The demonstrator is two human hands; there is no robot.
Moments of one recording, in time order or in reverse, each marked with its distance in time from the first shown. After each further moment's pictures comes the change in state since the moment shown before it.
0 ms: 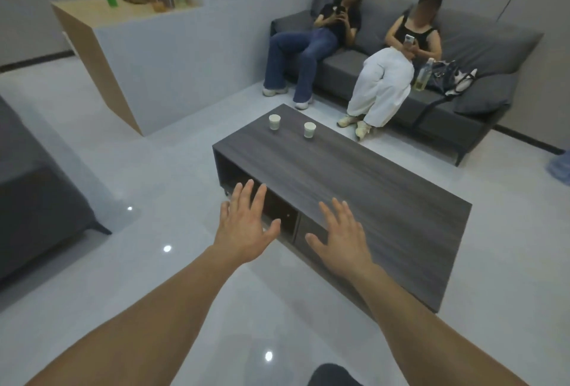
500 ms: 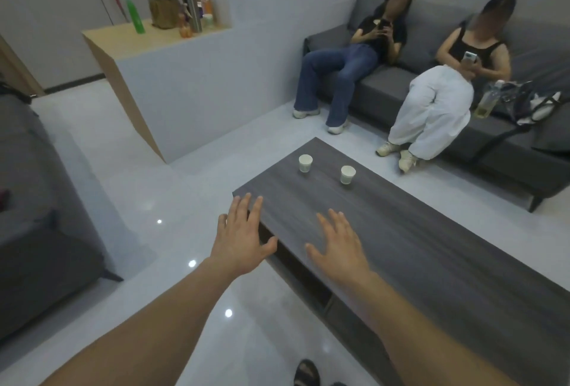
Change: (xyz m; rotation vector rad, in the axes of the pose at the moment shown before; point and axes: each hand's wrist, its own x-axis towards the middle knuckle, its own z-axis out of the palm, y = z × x) left_hand 0.268 -0.097 -0.002 0.070 -0.038 -0.102; right_hand 0.313 -0.049 0.020 0.054 -0.089 -0.116
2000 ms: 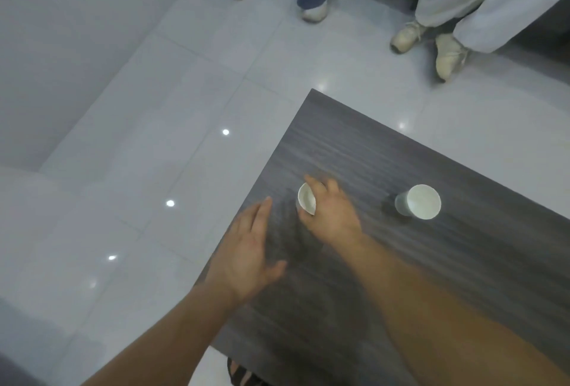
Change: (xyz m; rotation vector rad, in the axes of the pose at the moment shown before) left_hand 0.576 -0.110 0.278 -0.236 -0.520 0.222; right_hand 0.629 0.141 0.220 0.165 -0.201 0.393
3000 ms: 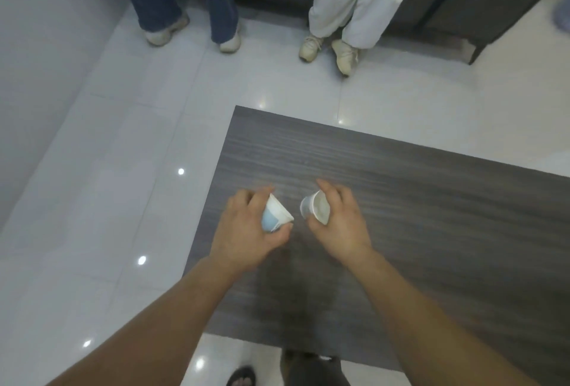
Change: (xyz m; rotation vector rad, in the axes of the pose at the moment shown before) left_hand -0.037 0.108 -0.041 -0.073 0.040 0.233; right_hand -0.178 0.026 -0.073 0.282 0.380 0.216
